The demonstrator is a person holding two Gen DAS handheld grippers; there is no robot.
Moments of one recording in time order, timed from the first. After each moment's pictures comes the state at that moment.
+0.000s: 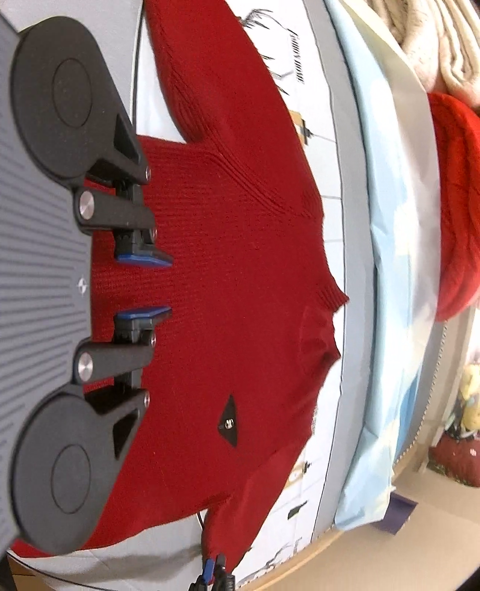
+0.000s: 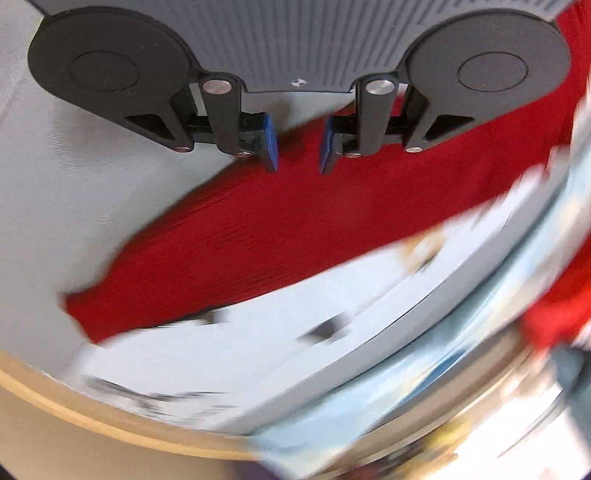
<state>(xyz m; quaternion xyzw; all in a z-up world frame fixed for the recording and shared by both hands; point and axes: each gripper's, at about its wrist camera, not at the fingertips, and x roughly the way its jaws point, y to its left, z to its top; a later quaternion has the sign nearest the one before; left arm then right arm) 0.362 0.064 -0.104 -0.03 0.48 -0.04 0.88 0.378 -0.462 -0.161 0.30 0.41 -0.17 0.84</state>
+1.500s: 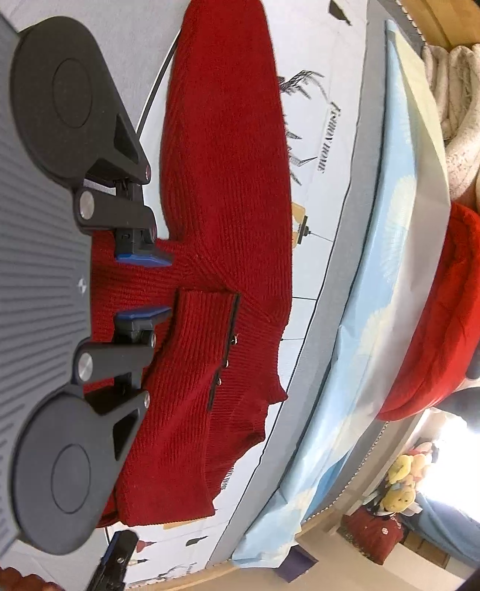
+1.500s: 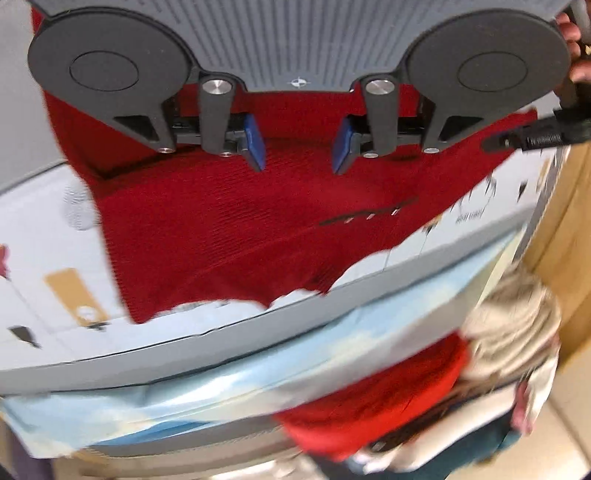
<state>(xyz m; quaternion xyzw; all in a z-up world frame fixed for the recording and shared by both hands) 0.372 0.174 -0.097 -0.17 0.46 0.05 0.87 0.367 -0.178 -0.079 0.19 0.44 0.13 0.87</state>
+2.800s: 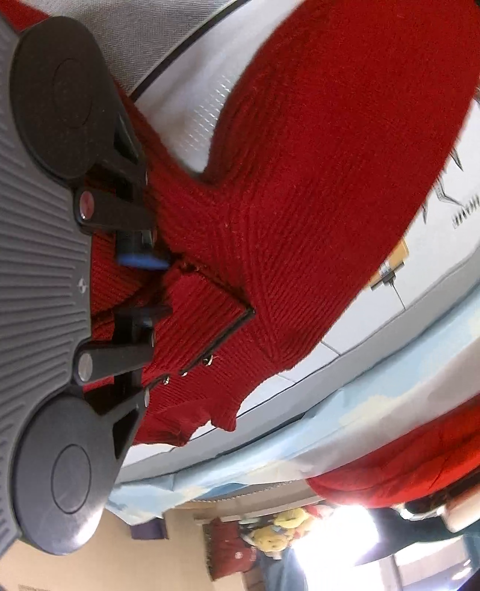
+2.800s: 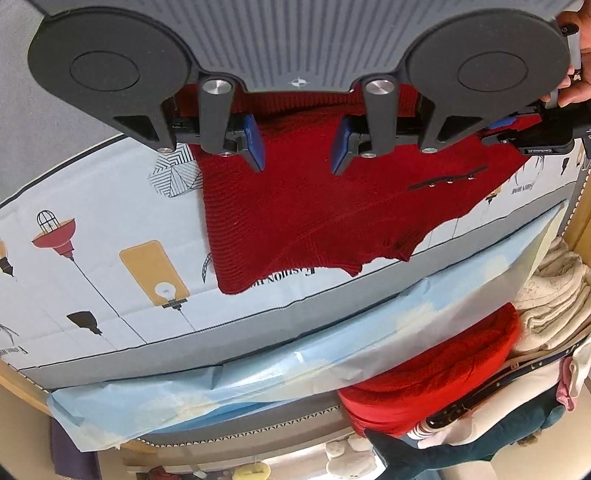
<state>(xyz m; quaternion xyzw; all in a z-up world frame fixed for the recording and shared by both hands) 0.428 0.196 -0.201 -0.45 0.45 0.09 0.77 0.400 -0.242 -0.092 0.17 0.44 0.07 0.88</state>
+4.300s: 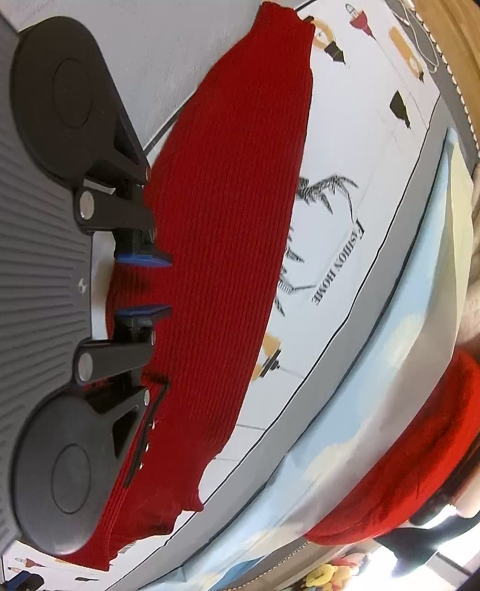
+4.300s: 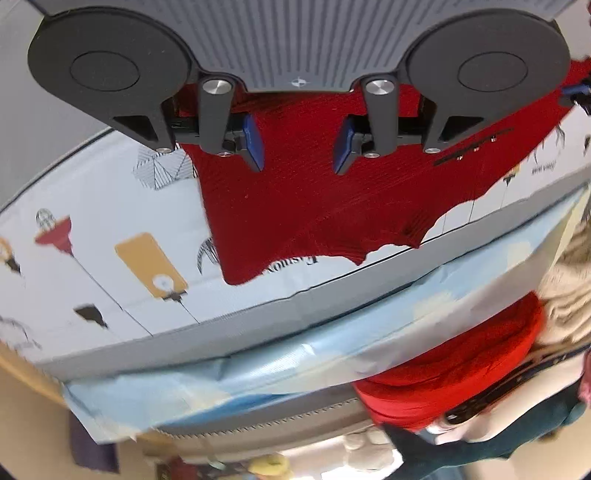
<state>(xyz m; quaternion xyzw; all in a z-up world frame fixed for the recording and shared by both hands) 0.395 0.269 -0.121 -0.26 0.46 0.21 0.82 0.414 -0.202 -0.092 0.16 0.42 0.02 0.89</state>
